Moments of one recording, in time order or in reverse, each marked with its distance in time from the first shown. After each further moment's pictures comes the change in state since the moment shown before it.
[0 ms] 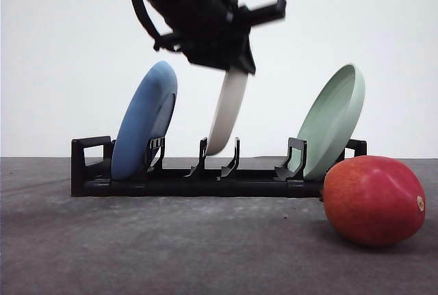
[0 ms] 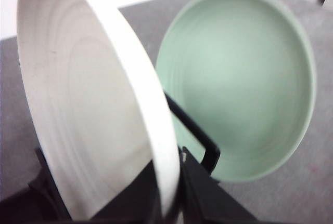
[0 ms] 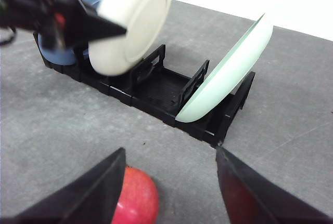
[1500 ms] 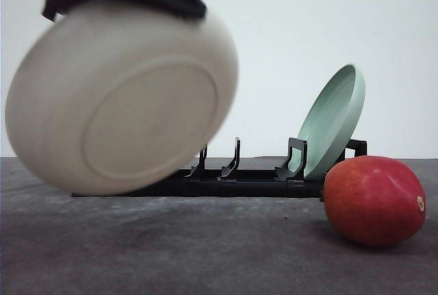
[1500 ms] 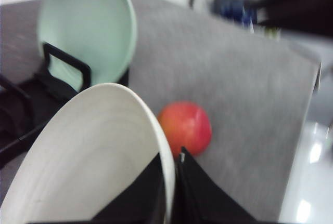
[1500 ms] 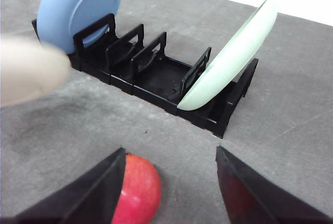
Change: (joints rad) left_arx -0.177 -0.671 -0.588 -0.044 0.235 0.058; right_arx 0.000 0.000 0.000 -0.040 0.003 0.003
